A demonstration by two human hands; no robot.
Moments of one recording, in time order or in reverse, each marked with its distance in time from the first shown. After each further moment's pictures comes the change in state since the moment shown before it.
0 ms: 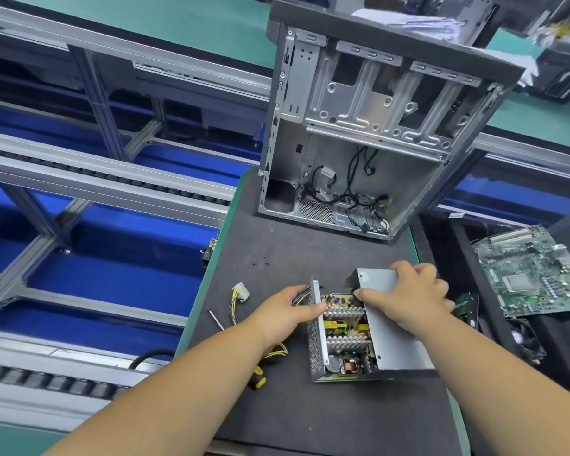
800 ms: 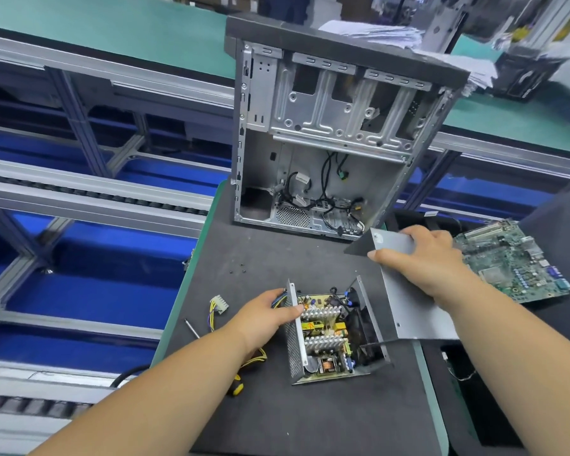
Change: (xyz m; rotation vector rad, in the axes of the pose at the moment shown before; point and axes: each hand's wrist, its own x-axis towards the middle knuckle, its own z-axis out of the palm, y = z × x) left_hand 0.000 0.007 0.010 0.015 0.058 -0.032; right_hand 0.009 0.021 -0.084 0.288 -0.007 -0.053
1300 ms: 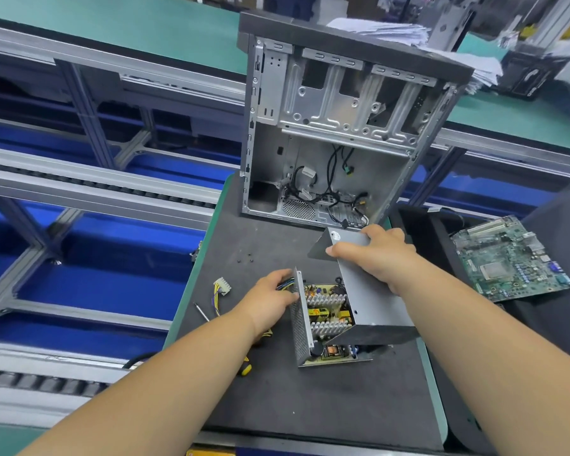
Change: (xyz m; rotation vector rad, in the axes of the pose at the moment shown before) left_hand -0.013 0.014 -0.005 0.057 0.051 0.082; right_hand -0.025 -0.050 0.034 -0.013 -0.165 0.003
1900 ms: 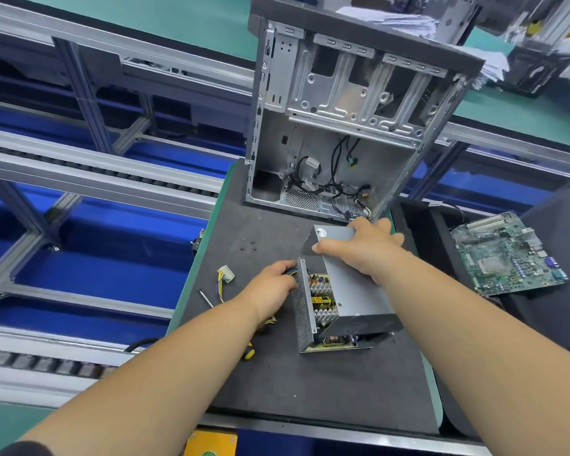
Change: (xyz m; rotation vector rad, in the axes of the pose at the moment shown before) left_hand -0.008 0.008 -0.001 -0.041 -0.032 0.003; right_hand -0.005 -0.016 0.025 -0.137 0.028 0.009
